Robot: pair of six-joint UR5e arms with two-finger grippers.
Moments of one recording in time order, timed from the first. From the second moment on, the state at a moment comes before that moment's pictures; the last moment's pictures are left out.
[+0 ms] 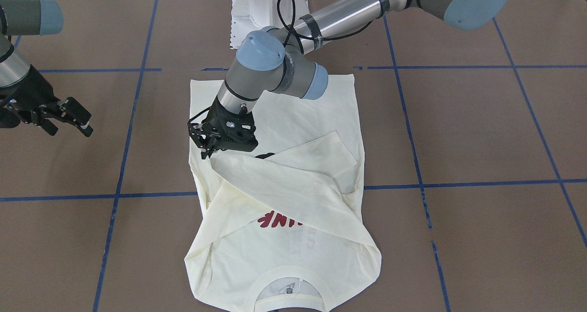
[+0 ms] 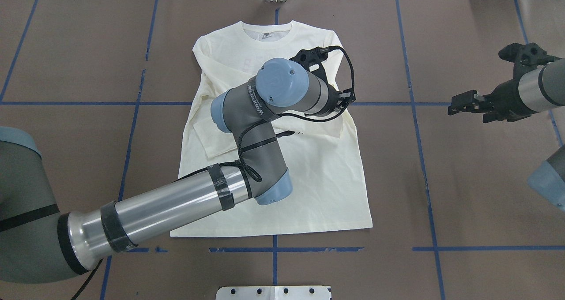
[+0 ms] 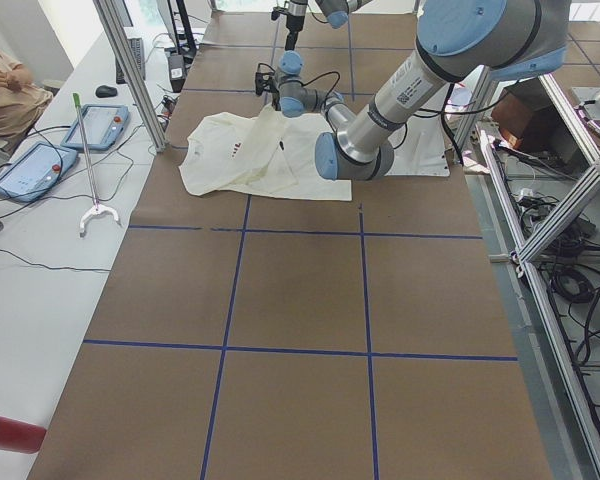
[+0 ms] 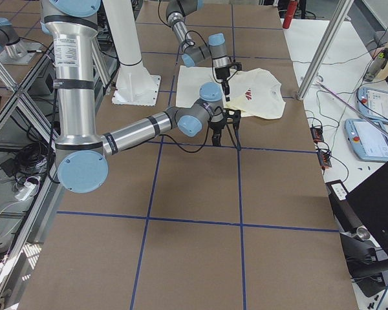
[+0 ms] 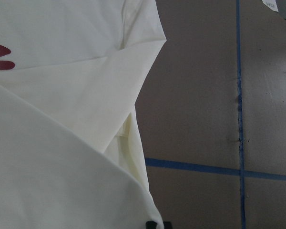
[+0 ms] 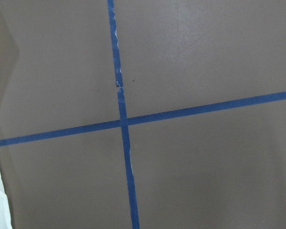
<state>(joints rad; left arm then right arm) -0.51 -2.66 -1.03 -2.35 -1.77 -1.52 0.96 -1.55 1.90 -1.12 2.11 1.10</state>
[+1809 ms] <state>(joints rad) -0.75 -2.13 -1.58 -2.30 -2.04 -1.34 0.19 -1.52 2.08 -1.22 1.41 1.97</state>
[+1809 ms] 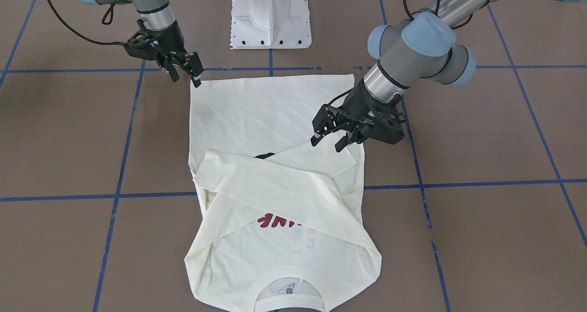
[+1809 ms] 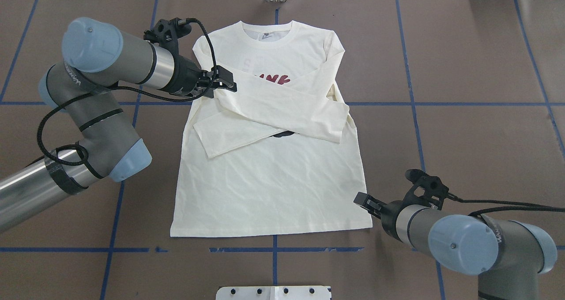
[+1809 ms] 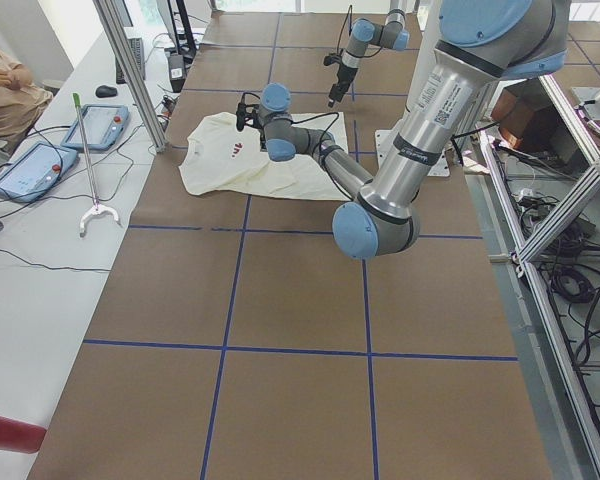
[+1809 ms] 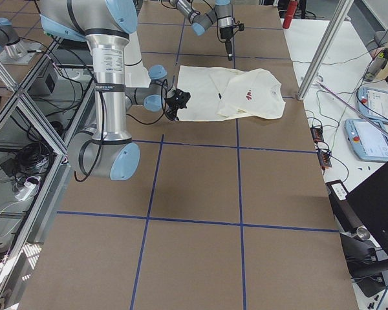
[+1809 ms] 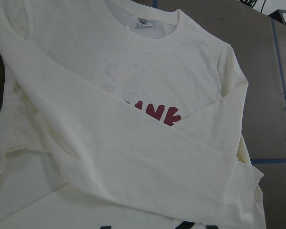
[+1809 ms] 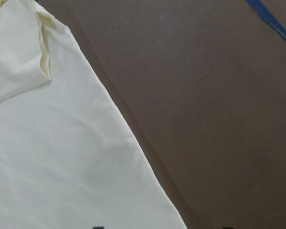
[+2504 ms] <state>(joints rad) -0.75 -2.13 -1.57 -2.31 -2.04 -1.35 0.14 -1.45 2.06 -1.37 1.38 1.99</state>
